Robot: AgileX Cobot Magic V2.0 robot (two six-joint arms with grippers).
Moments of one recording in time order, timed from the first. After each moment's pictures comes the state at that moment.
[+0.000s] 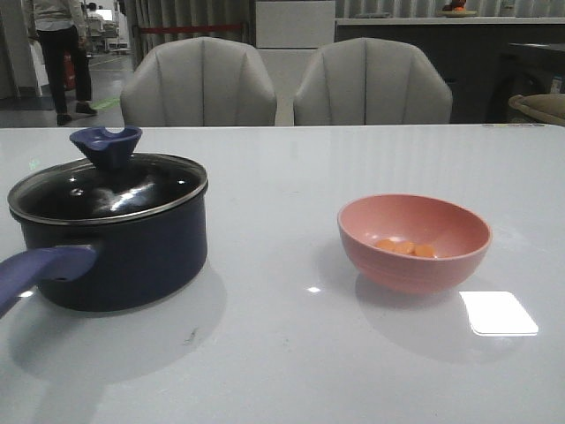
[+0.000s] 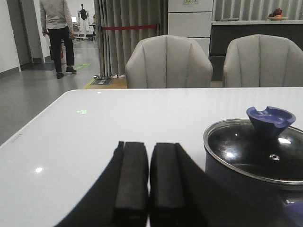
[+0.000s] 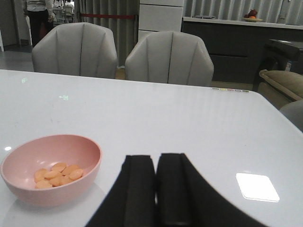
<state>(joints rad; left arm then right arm) 0.01 0.00 0.00 0.05 0.06 -0.07 0.09 -0.01 0.03 0.04 0.03 -0.04</state>
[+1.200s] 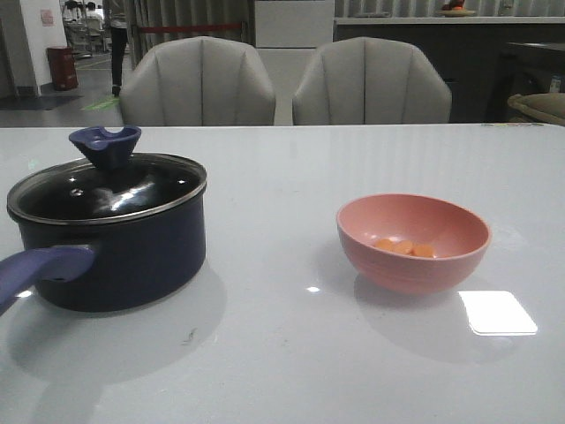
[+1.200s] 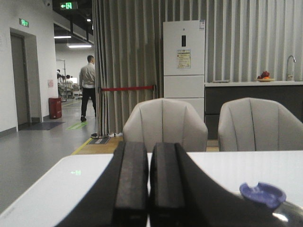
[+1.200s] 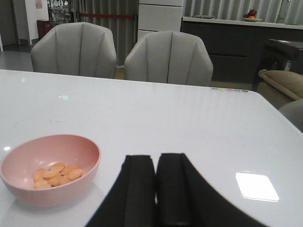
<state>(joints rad) 0.01 0.00 -0.07 0.06 -0.12 -0.07 0.09 -0.01 0.03 0.04 0.03 -0.04</state>
